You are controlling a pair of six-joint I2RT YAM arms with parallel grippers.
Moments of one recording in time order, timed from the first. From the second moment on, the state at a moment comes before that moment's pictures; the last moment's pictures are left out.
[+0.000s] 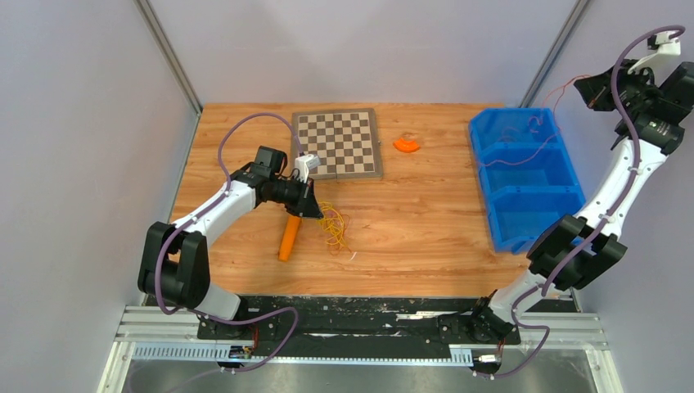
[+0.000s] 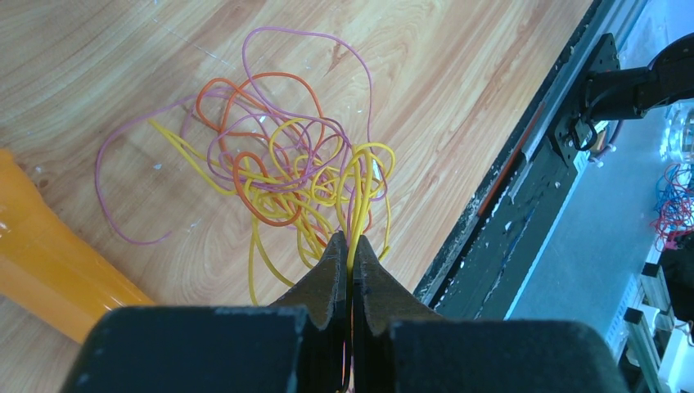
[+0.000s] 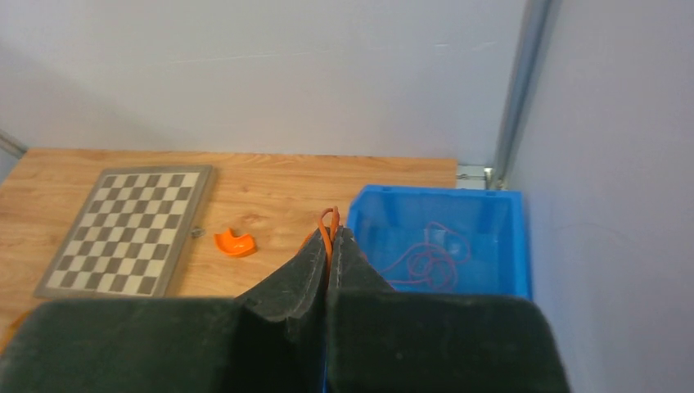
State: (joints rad) left arm -0.31 1.48 0.99 -0.51 0.78 0.03; right arm -0.68 1.70 1.94 -0.41 -0.91 0.07
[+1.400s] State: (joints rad) left arm -0.31 1.52 1.05 -0.51 0.78 0.03; right arm -0.72 1.79 1.85 -0.63 -0.79 -0.16
